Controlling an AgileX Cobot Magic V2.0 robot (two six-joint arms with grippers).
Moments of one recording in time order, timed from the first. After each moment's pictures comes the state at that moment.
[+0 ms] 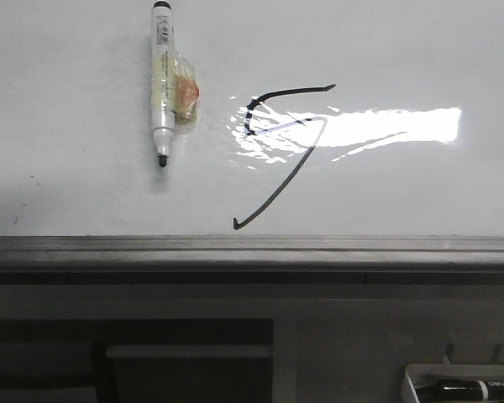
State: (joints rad) left arm -0.80 0.68 -0.56 -0.81 0.03 0.59; right arm 1.13 0.19 -0.64 -0.73 0.87 0.43
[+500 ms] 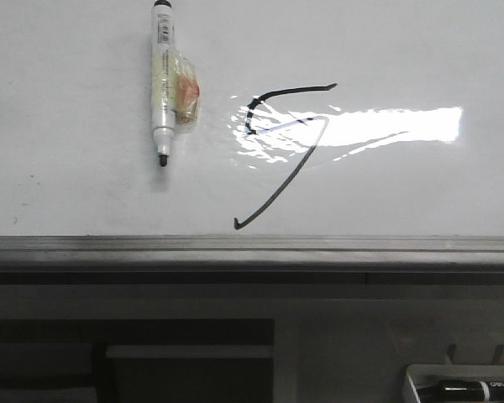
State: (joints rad) left arm -0.80 0.49 -0.36 -0.76 0.04 0.59; right arm 1.13 -0.01 -0.44 -0.74 0.88 0.44
